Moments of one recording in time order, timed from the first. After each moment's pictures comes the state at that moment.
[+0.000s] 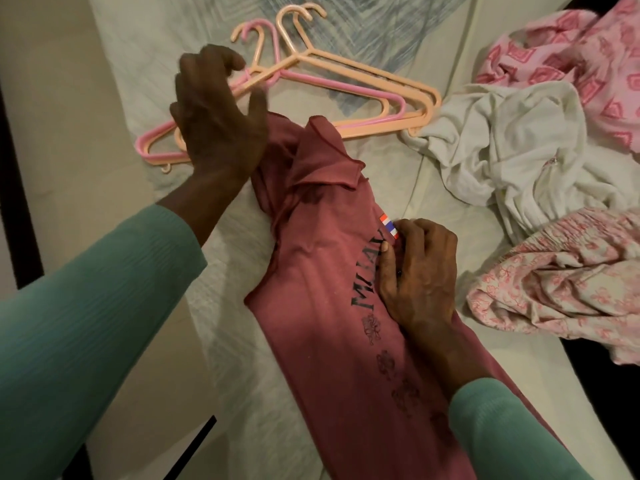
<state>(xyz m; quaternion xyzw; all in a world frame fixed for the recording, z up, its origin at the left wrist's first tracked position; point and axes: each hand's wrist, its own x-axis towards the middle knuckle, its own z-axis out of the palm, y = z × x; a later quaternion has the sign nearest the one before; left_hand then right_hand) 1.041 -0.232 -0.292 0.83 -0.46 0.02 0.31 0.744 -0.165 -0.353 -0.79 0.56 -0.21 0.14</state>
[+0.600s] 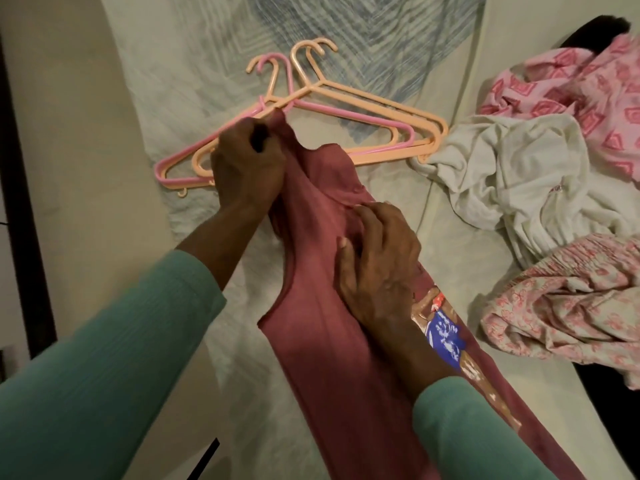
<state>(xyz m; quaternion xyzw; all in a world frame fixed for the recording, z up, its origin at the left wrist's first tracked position) 1.029 -0.226 -0.289 0.84 -0.34 -0.16 0.39 0.822 -0.170 -0.339 -0.79 0.55 -0.22 0.16</state>
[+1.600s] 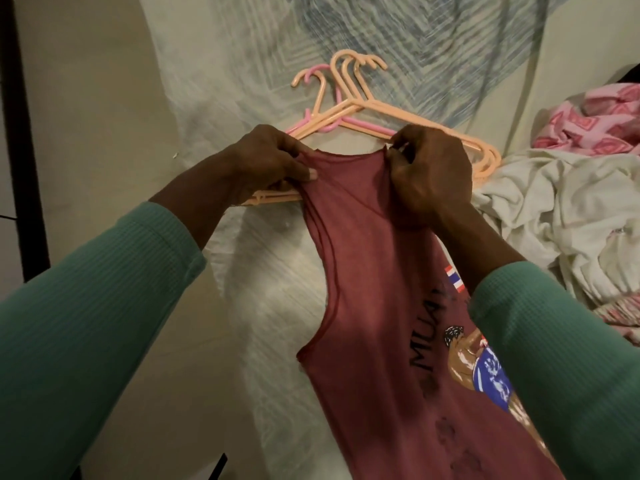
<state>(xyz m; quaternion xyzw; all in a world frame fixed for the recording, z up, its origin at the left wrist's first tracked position) 1.131 -0.258 -0.287 0.72 -0.32 -0.55 0.28 0.904 -0.327 -0.289 -0.77 0.59 -0.13 0.22</state>
